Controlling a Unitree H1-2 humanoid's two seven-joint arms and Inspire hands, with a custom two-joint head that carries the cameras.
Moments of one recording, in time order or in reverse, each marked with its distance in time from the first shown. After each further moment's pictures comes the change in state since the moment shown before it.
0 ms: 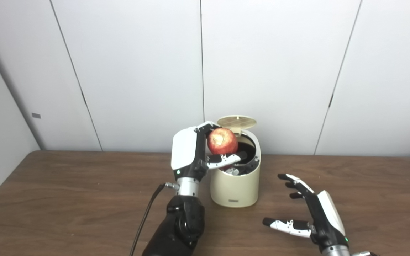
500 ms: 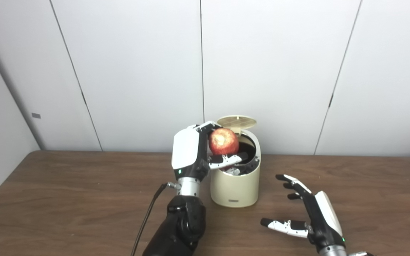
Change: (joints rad) left arm 0.002 0.006 -0.024 -0.033 0.037 0.038 0.002; right arm -0.003 0.009 0.012 0.015 -0.014 0.000 -0.016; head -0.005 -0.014
